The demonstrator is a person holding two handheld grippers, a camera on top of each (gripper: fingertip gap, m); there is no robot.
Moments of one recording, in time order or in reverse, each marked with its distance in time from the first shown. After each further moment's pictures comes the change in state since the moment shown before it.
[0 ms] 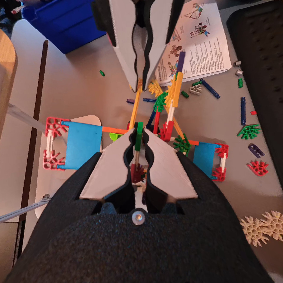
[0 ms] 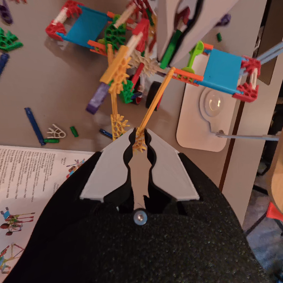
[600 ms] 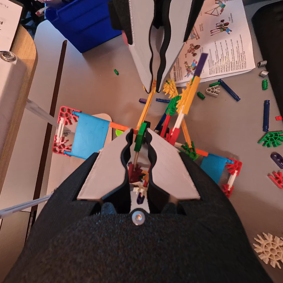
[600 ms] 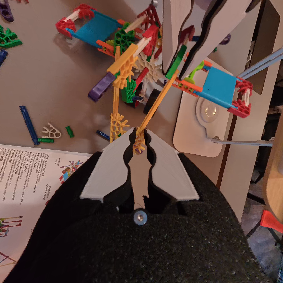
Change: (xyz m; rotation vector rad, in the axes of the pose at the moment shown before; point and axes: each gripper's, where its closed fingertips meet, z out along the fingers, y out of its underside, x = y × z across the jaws) left arm -0.016 0.002 0.004 0.001 -0.094 -0.008; right arm 0.003 -0.004 0.001 0.051 0.014 -0.048
